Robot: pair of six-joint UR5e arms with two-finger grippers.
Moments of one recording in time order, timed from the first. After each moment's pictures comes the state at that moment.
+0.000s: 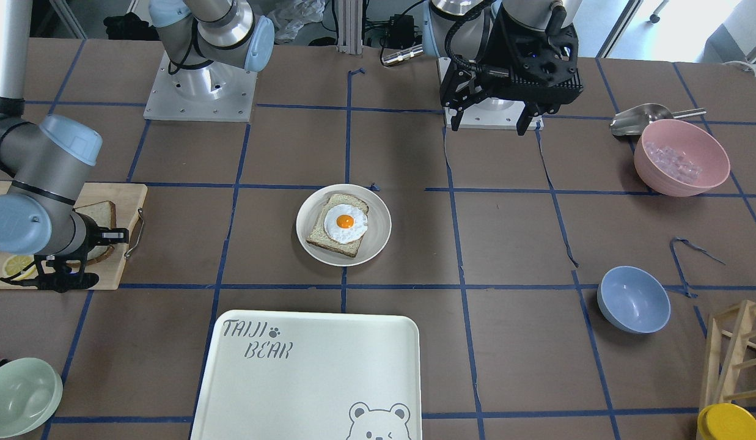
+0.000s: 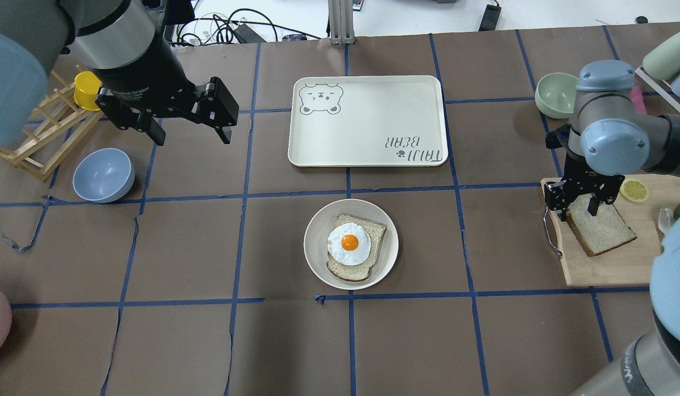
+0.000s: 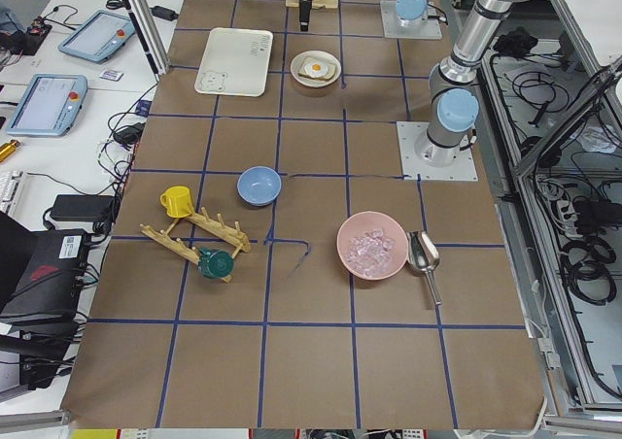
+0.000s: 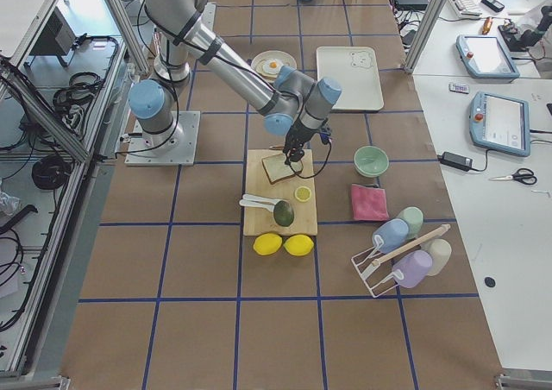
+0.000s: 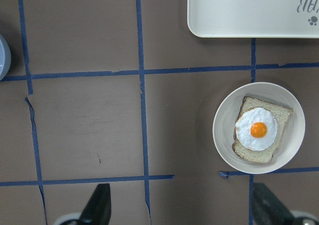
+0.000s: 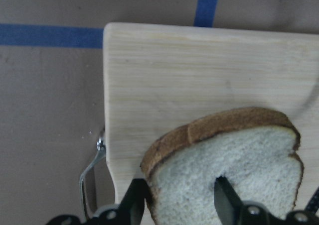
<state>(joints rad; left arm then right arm) -1.66 -1.52 -1.53 -1.64 1.55 -0.05 1.24 -1.17 1.87 -1.96 -1.88 -0.35</state>
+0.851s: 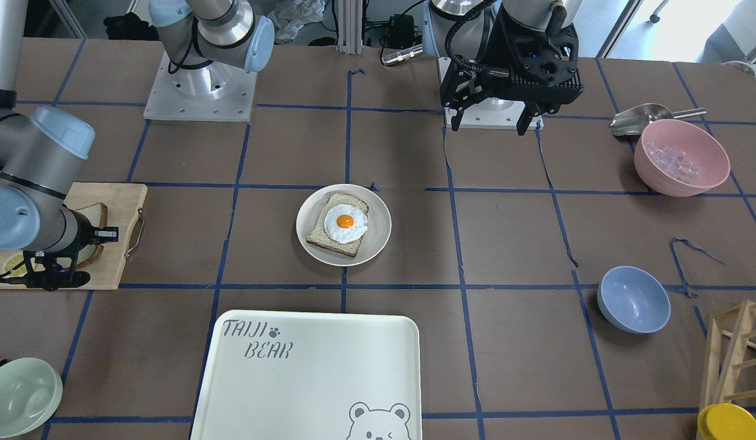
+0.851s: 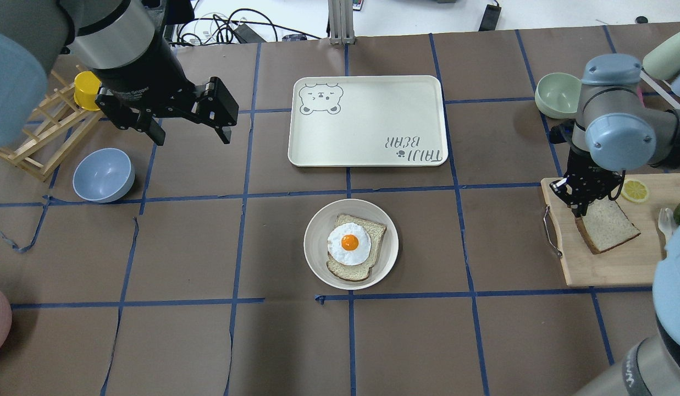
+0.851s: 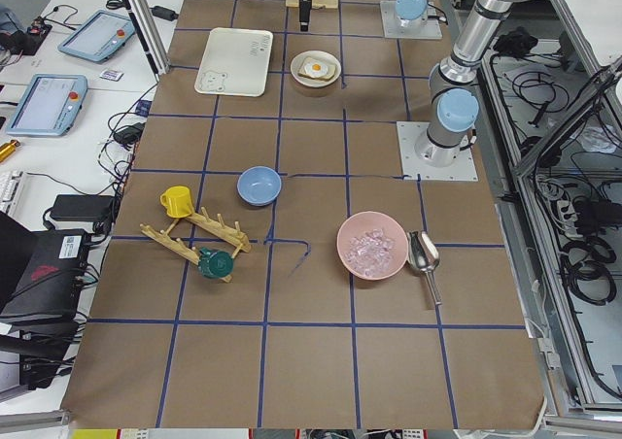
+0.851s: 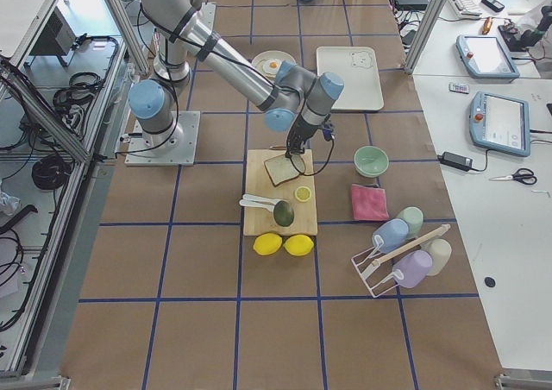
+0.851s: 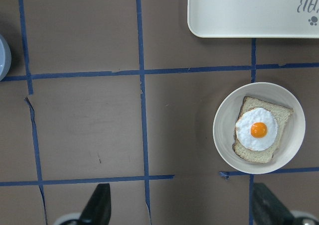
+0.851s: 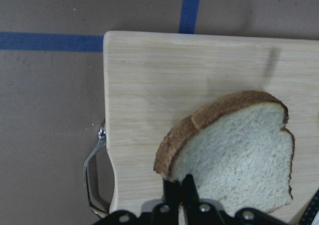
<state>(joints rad) -1.66 -1.52 -1.53 -1.64 1.55 -0.05 1.24 -1.20 1.84 -1.91 -1.87 -0.35</state>
